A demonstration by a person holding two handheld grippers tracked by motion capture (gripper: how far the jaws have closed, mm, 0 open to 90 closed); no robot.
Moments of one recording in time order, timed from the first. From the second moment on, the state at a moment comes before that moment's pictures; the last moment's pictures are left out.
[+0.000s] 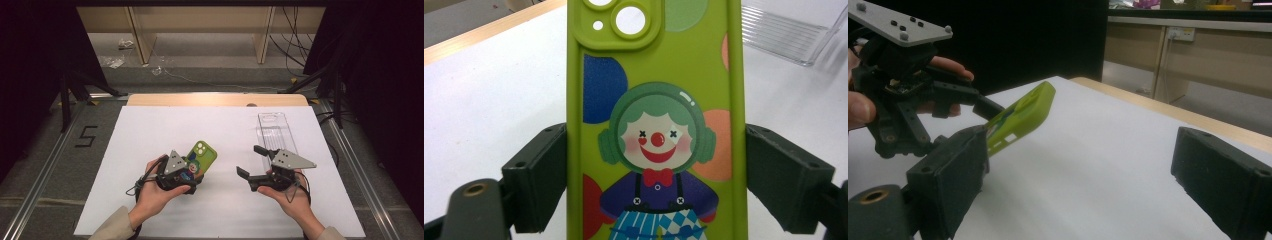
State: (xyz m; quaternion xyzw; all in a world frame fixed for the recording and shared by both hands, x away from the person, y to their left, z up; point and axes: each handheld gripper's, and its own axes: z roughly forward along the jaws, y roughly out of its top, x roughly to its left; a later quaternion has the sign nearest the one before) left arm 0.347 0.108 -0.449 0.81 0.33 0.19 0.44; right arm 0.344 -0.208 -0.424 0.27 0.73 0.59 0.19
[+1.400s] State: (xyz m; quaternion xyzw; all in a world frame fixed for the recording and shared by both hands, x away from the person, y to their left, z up) left arm 0.325 0.079 -0.451 0.82 0.29 0.18 0.45; right arm 0.379 -0.146 -0.428 0.27 0.76 0.58 0.14
